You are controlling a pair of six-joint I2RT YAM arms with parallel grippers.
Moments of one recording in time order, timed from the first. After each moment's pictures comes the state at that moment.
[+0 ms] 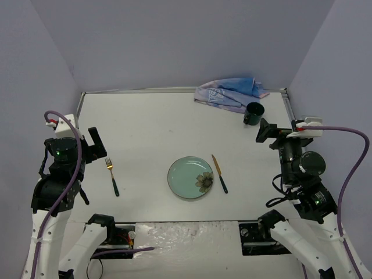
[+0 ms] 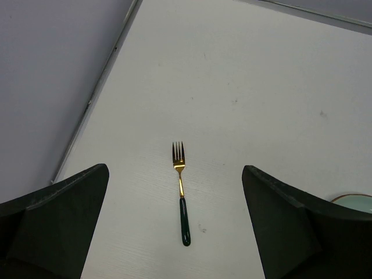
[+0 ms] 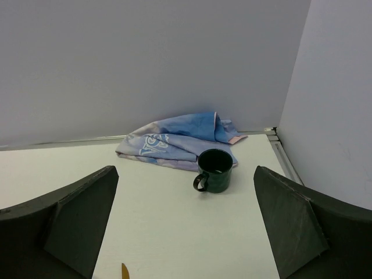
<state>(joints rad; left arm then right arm) -0.14 0.71 1.14 -0.86 -0.37 -0.21 0.47 0.57 0.92 -0.18 0.50 -0.01</state>
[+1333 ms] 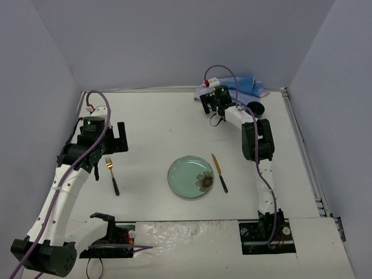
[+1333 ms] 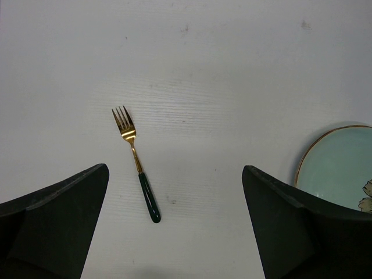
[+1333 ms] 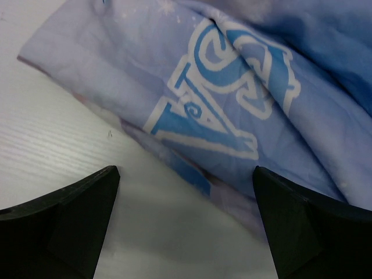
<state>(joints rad) -0.20 1.00 1.14 -0.87 -0.15 -0.23 0.28 2.45 1.89 0.00 0.11 -0.20</state>
